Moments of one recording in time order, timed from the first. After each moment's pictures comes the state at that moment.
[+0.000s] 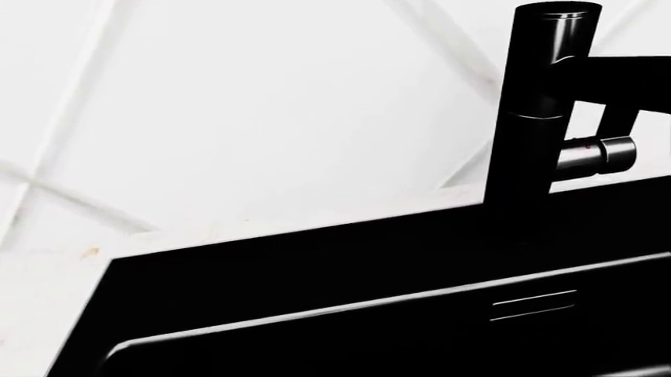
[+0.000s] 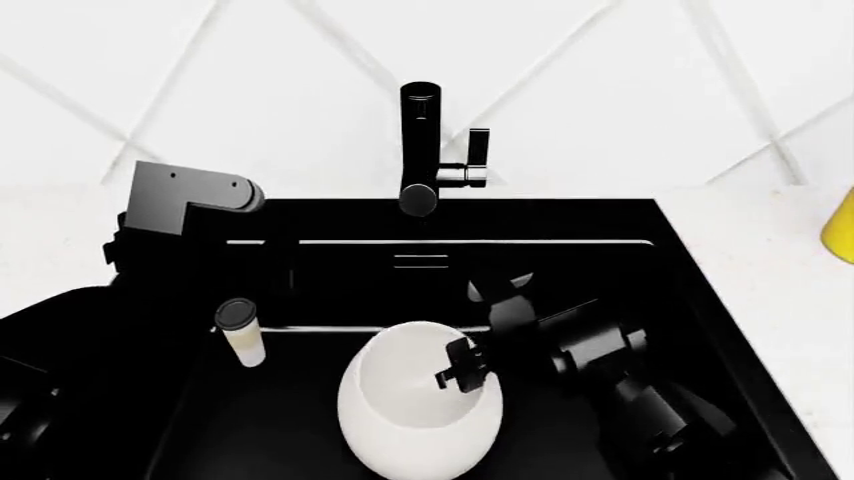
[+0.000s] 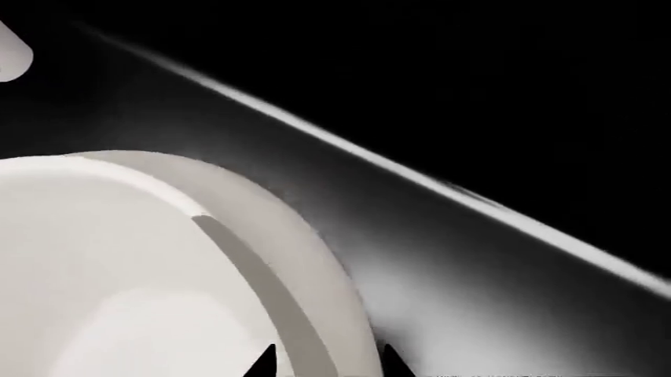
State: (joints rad) left arm -0.73 -0.44 0.07 0.34 -0.63 -1.24 -0.18; right arm 1.06 0.12 -0.84 0.92 0.68 0.82 -0.21
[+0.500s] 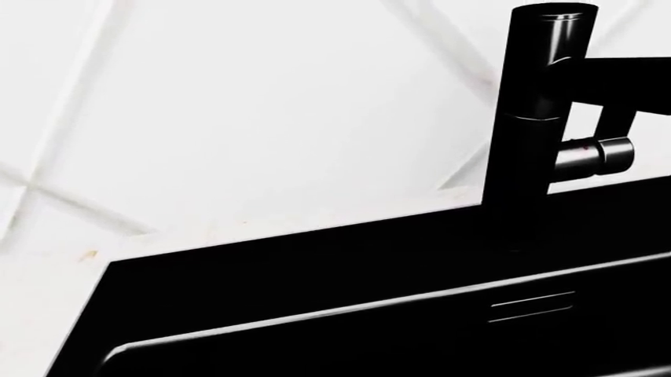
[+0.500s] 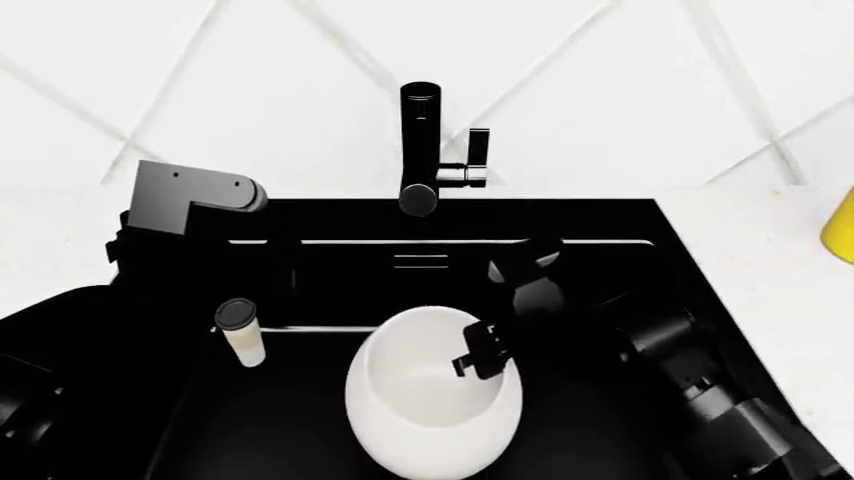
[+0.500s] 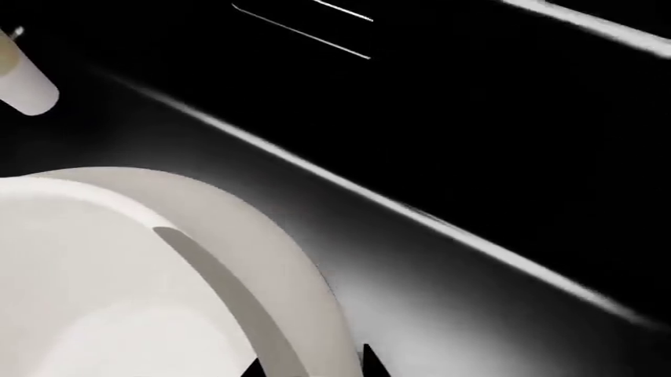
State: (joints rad) left arm -0.74 -0.44 0.08 0.34 -0.63 -1.23 -0.19; right arm 1.01 0.31 -0.75 0.45 0.83 1.05 0.00
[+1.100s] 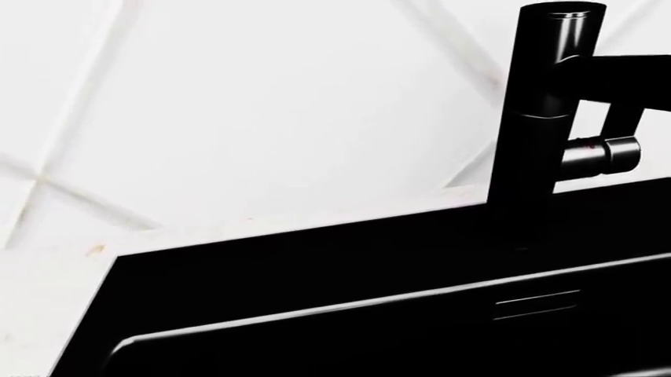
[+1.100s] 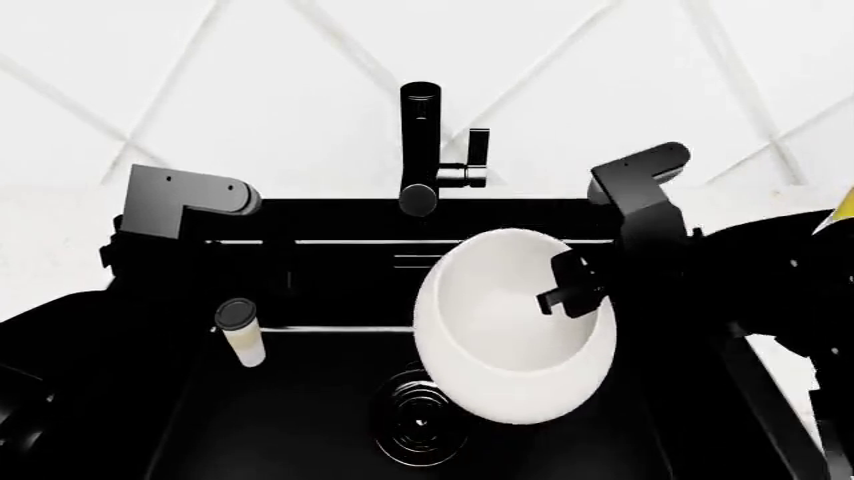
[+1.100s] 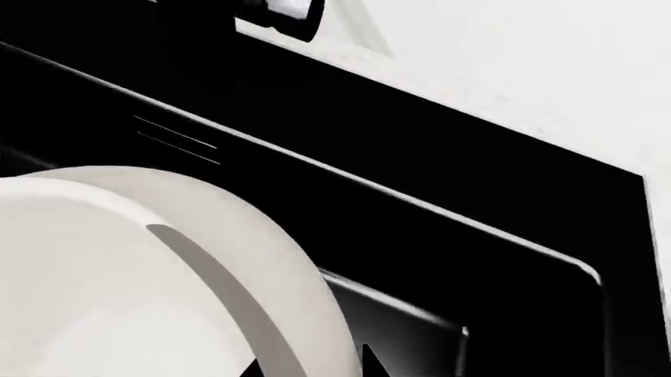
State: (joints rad) left arm -0.72 -0.45 0.06 0.35 -0.64 -1.23 -0.20; right arm 1.13 0.58 -0.50 0.04 1.07 1.40 0.27
